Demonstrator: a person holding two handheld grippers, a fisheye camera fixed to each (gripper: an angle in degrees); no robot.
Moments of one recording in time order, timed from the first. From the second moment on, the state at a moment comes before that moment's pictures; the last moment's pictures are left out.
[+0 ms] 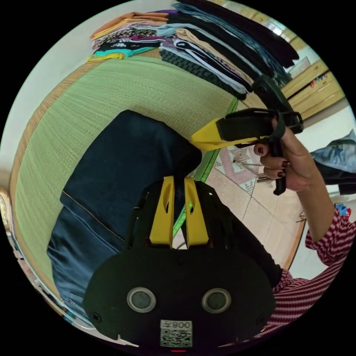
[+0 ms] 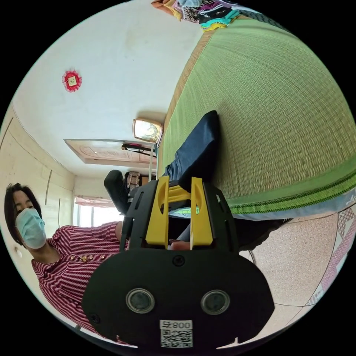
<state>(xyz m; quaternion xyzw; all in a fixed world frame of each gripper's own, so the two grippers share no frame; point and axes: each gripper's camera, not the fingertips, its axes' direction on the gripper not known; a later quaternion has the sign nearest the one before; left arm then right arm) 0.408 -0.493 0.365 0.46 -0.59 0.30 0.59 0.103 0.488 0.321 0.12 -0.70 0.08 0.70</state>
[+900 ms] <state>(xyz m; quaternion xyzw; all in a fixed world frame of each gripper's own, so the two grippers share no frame) 0.296 -0.501 0.238 0.52 -0.47 0.40 0.59 0.129 0.308 0.284 0.11 -0.65 0.13 0.74</state>
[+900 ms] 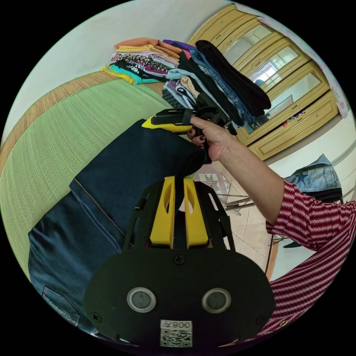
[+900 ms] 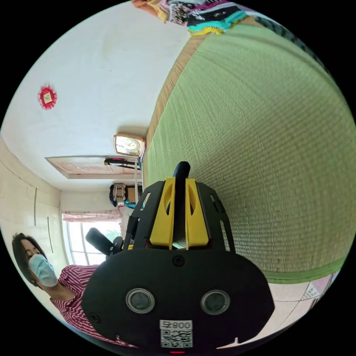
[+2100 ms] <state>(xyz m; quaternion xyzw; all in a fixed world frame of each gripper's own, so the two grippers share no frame) -0.133 -0.469 -0.119 0.70 -0.05 0.43 0.56 -0.329 0.195 -0.152 0.13 -0.54 -0.07 0.83</state>
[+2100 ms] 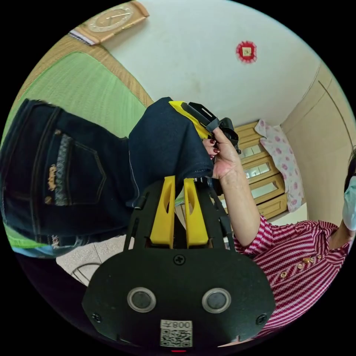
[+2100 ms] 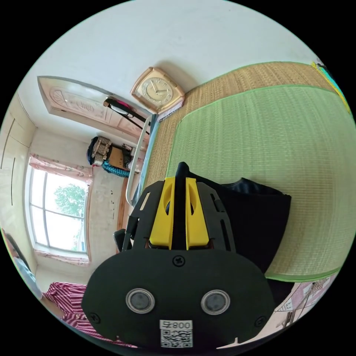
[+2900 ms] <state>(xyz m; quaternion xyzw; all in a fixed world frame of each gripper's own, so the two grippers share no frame) -0.304 -0.526 -0.288 0.79 0.05 0.29 0.54 -0.594 0.123 -0.189 0.00 -0.55 -0.17 0.82</state>
